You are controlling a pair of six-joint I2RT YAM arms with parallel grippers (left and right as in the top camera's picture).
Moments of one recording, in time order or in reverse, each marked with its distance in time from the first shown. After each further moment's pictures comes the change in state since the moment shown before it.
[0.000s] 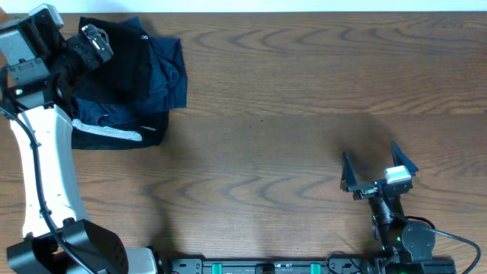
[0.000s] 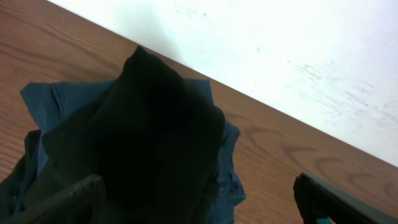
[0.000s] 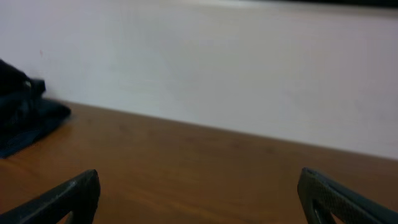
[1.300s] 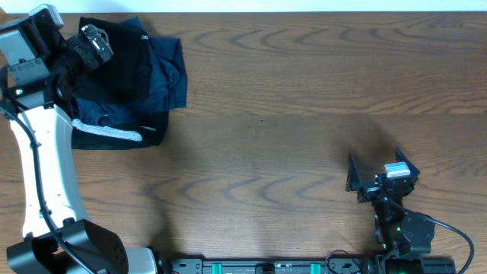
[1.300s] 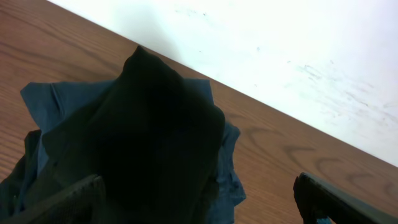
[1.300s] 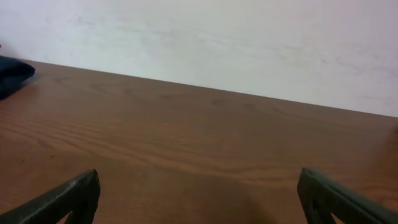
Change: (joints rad) left arm 0.000 0.000 0.000 0.000 0.000 0.000; right arm -0.105 -0.001 -0.001 -0.153 -0.015 -0.037
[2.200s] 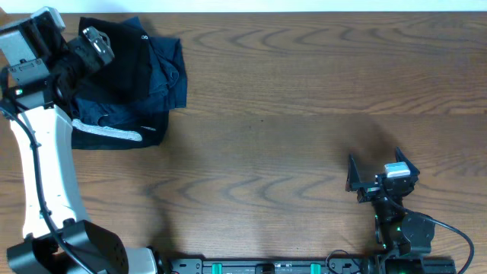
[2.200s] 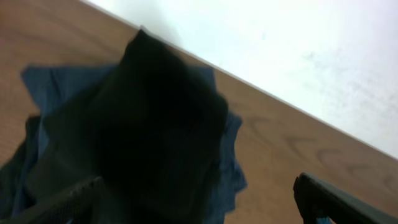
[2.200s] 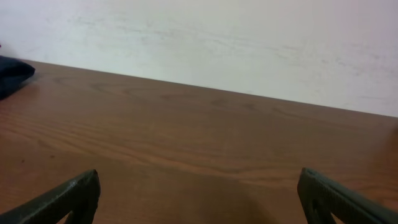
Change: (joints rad) left arm 0.000 -0.007 0.000 -0.063 0.000 0.000; right arm 0.000 0.000 0.000 0.000 0.000 0.000
